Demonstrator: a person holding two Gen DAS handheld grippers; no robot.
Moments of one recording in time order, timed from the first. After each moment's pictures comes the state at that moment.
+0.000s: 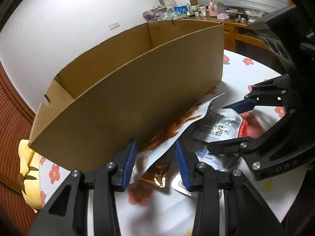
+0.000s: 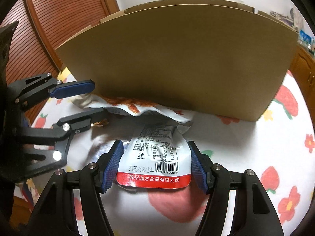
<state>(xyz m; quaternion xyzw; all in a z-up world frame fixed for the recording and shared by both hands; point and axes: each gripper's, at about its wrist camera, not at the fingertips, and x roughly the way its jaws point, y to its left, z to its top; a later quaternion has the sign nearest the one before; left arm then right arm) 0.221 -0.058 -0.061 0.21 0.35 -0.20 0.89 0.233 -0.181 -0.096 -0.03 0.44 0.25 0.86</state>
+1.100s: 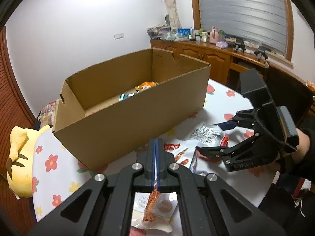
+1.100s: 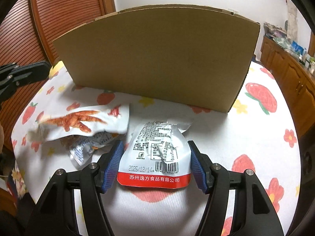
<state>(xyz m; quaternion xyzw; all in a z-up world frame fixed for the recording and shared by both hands) 0.184 -0.026 -0.017 0.12 0.32 -0.22 0.91 0.217 -0.188 -0.104 -0.07 0.42 0.23 0.88</state>
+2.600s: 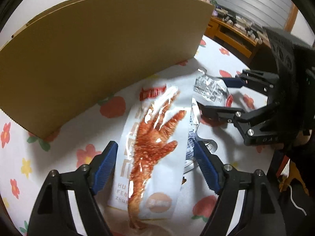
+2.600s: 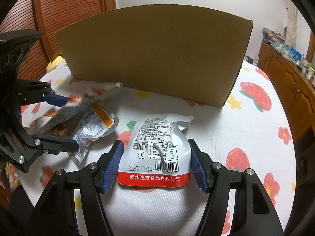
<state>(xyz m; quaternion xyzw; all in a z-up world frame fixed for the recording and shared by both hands) 0.218 -0.037 -0.087 0.08 0.47 -0.29 0.83 0.211 -0.190 -0.109 -0.09 0.41 0.22 0.88</state>
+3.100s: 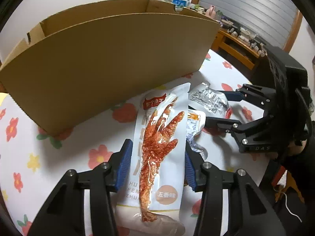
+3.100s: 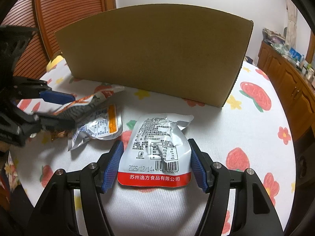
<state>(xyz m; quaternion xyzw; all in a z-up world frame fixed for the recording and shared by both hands) 0.210 -0.020 -0.073 0.06 0.45 -0.28 0.84 0.211 -0.189 -0.110 -0.09 0.41 0.22 0.88</state>
